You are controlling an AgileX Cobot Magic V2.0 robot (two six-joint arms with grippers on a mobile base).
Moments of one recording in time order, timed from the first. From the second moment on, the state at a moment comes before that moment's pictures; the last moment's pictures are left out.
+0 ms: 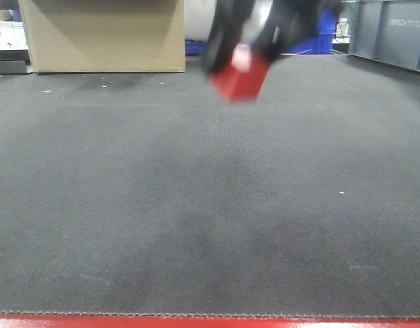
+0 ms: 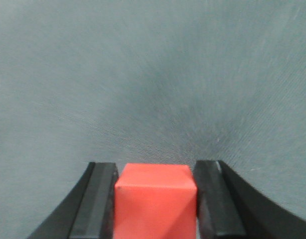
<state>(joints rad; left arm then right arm) -0.04 -0.01 0.03 0.00 0.01 -0.04 0.53 1.62 -1.24 0.34 0.60 -0.23</state>
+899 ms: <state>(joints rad) -0.04 -0.01 0.03 0.00 0.01 -0.04 0.53 1.81 -1.27 0.34 0.61 -0.23</state>
